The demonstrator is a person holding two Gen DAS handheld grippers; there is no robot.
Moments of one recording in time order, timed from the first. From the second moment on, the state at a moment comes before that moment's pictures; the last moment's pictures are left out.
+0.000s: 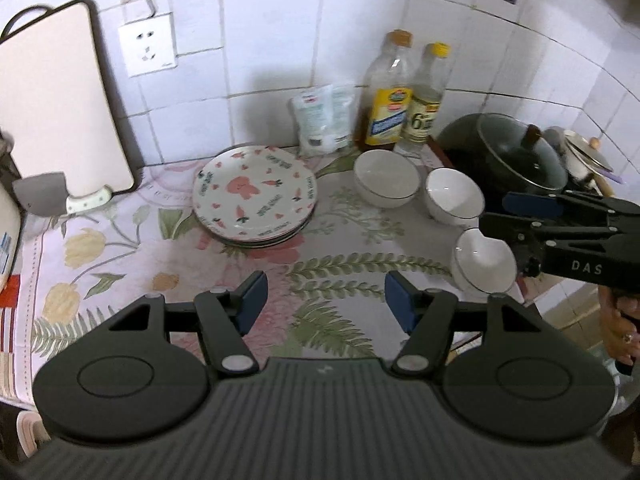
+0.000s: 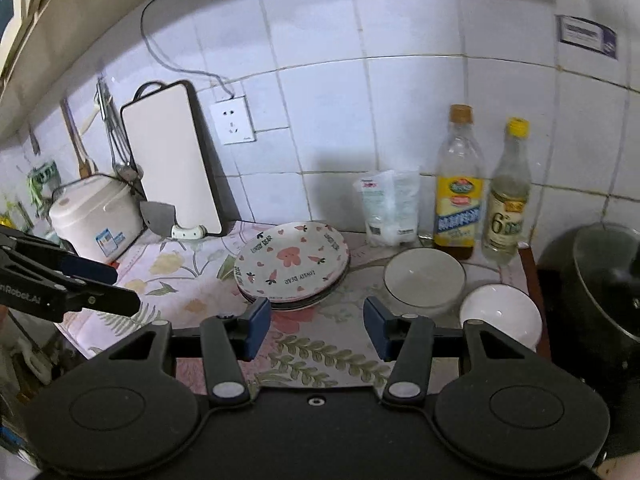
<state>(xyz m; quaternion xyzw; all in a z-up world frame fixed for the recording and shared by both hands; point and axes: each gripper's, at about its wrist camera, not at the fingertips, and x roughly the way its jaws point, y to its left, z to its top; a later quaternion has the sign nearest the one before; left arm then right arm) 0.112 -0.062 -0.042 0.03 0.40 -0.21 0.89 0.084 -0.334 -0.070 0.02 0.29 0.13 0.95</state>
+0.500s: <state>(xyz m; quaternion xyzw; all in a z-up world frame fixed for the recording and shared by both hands) 0.110 -0.125 -0.024 0.07 0.40 -0.23 0.88 0.046 -0.406 -0.089 0.02 0.28 0.11 0.95</state>
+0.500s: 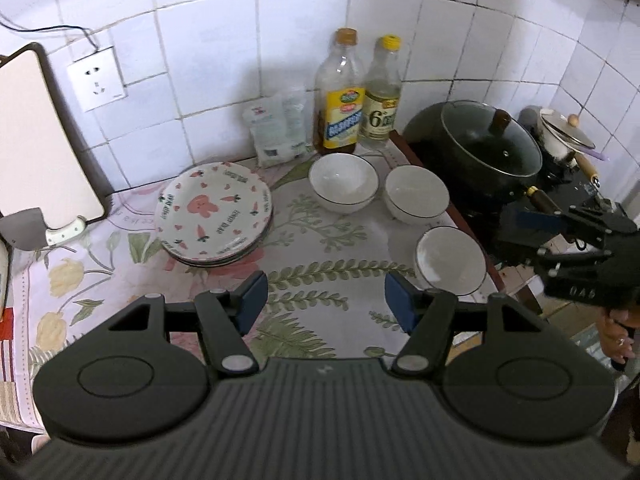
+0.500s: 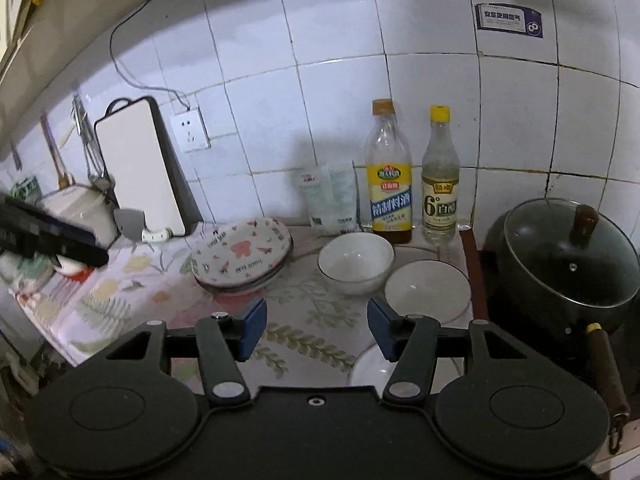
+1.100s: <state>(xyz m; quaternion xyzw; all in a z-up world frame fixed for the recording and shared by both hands) 0.121 -0.248 -0.083 0.05 0.40 -0.25 0.88 0.045 -0.462 -0.157 -0.01 0.26 0.09 0.96</state>
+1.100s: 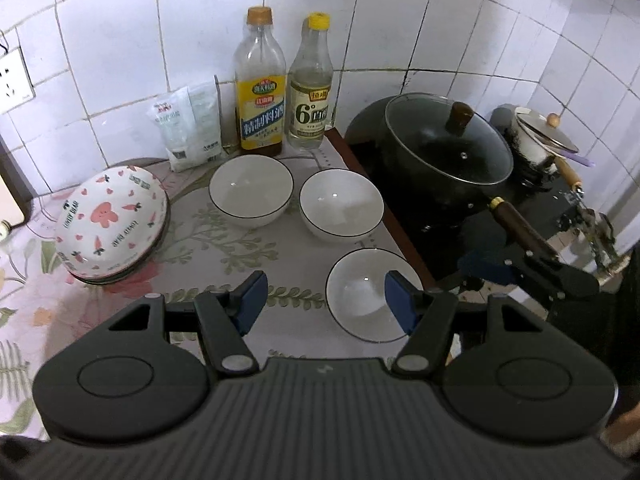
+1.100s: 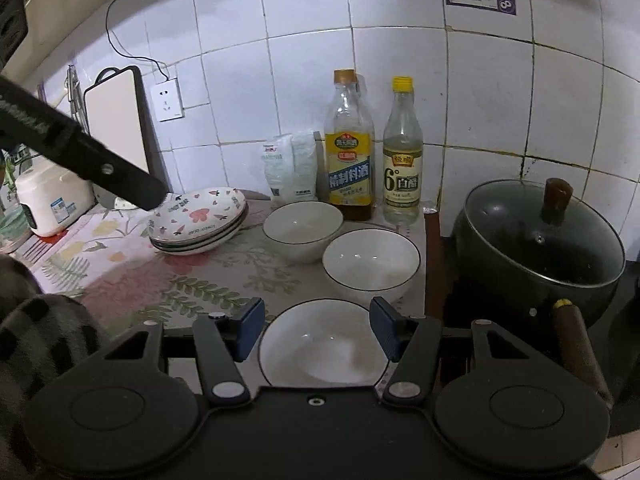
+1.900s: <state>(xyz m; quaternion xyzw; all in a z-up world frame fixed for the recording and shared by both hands) 0.182 -0.295 -0.239 0.01 0.47 -0.20 0.86 0.089 -0.471 -0.234 0.02 0.31 0.03 0.95</state>
